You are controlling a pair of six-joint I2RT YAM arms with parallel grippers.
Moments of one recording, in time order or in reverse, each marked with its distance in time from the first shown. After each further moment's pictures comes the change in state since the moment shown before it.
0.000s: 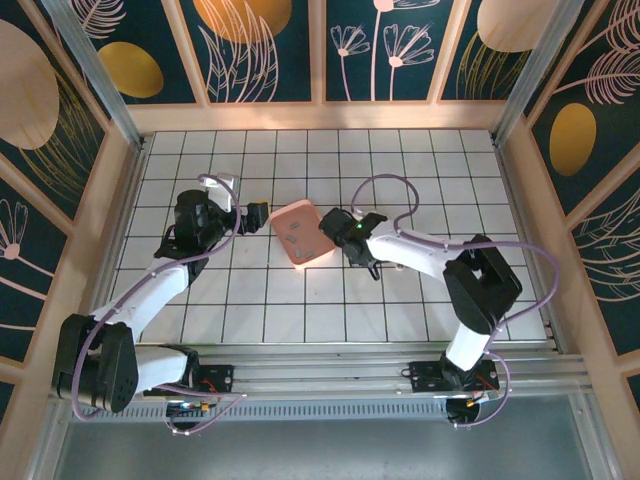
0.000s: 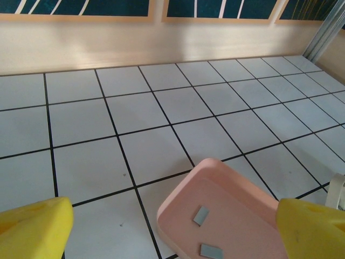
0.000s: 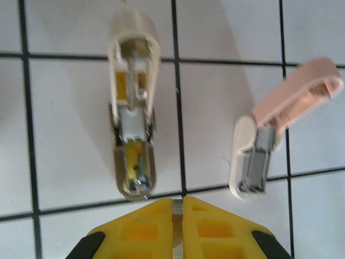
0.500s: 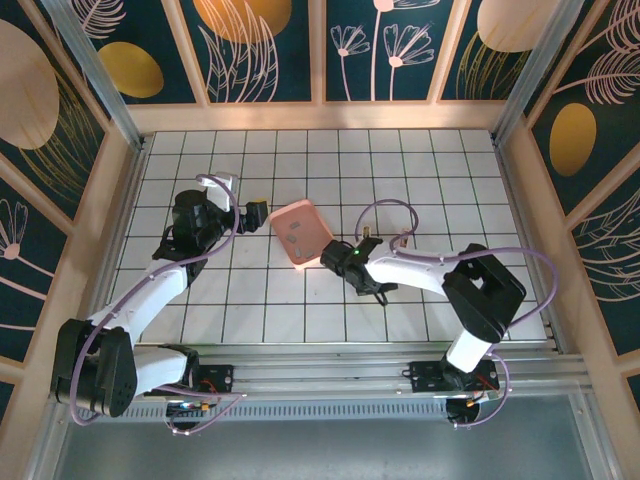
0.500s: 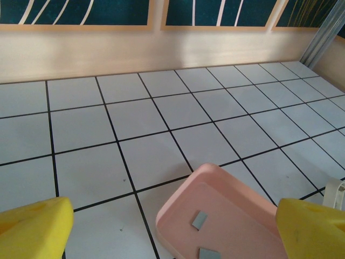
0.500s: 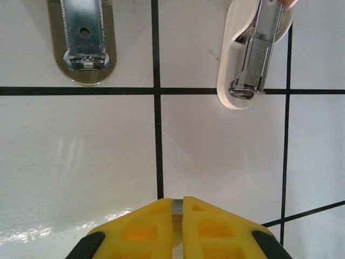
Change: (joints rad) left arm 0.000 -0.020 0.000 0.000 0.000 -0.001; right arm 0.105 -0.029 -0.154 -0.060 -0.028 0.118
